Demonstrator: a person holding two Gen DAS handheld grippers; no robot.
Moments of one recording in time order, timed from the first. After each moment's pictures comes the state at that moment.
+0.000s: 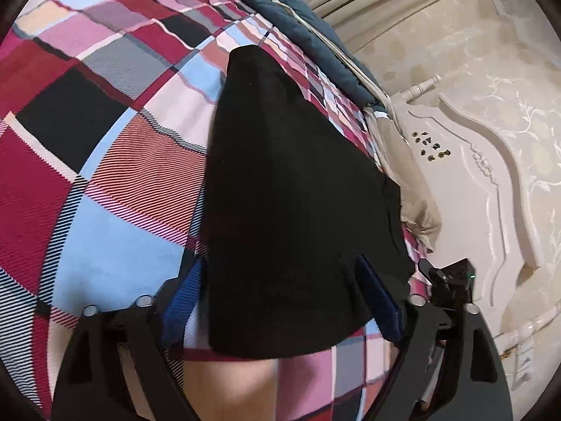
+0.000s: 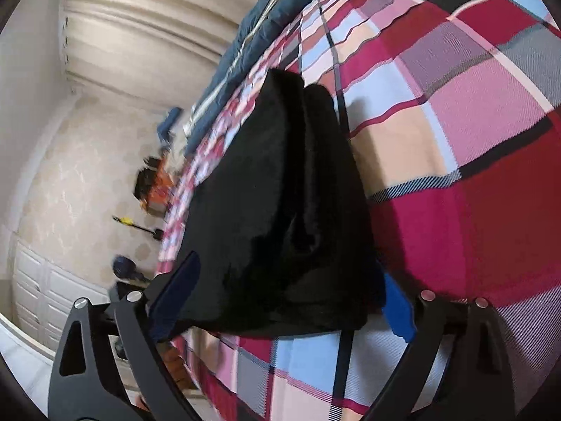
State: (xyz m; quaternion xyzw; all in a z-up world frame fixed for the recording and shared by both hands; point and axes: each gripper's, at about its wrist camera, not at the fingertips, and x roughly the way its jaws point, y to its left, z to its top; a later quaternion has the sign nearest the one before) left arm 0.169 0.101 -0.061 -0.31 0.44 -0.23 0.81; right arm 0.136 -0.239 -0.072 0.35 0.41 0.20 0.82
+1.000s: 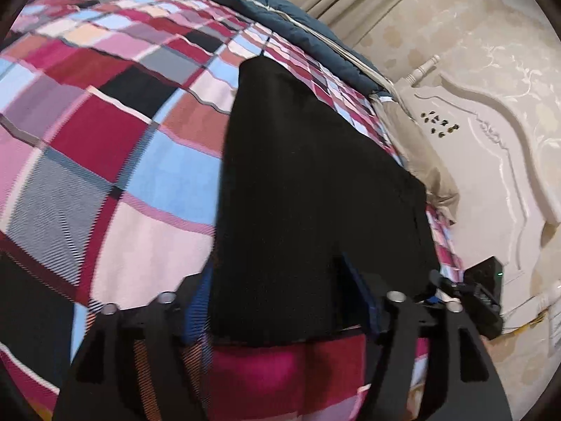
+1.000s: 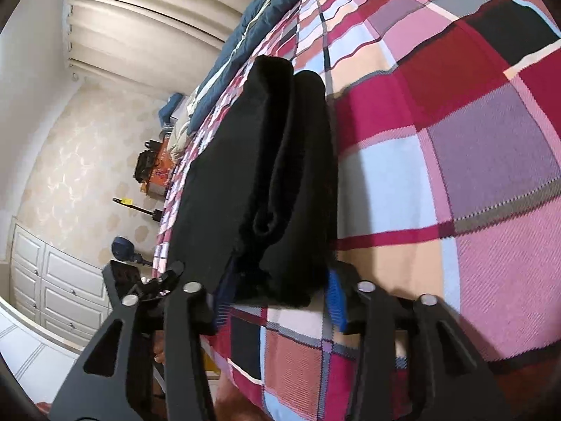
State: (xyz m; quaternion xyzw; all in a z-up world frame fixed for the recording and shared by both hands) left arm 0.092 0.118 -0.055 -0.24 0.42 -0.20 0.85; right arm 0.041 -0.242 -0.080 0.37 0.41 0.23 0.80
